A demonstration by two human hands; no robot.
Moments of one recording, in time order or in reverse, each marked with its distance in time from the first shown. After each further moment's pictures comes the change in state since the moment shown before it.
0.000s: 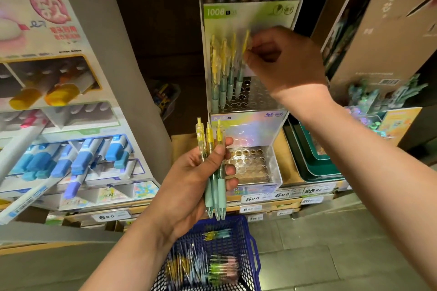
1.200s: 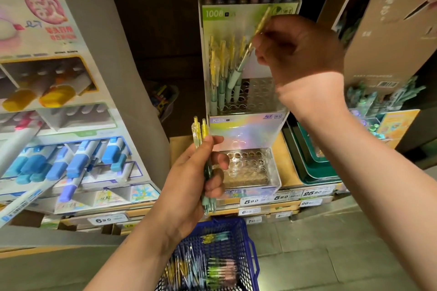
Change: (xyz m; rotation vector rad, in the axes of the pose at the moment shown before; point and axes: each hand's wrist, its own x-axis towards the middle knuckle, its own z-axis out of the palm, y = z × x) left_hand 0.006 0.003 0.008 0.108 0.165 0.027; right_hand -0.013 -0.022 -0.015 0.181 0.095 0.034
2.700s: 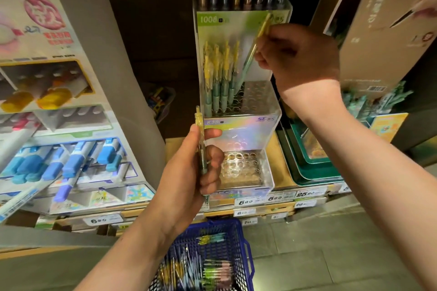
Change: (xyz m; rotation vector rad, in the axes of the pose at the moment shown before) left_hand 0.000 0.008 0.011 -0.057 -0.065 0.059; right_hand 0.010 0.017 -0.009 0.031 -0.005 0.022
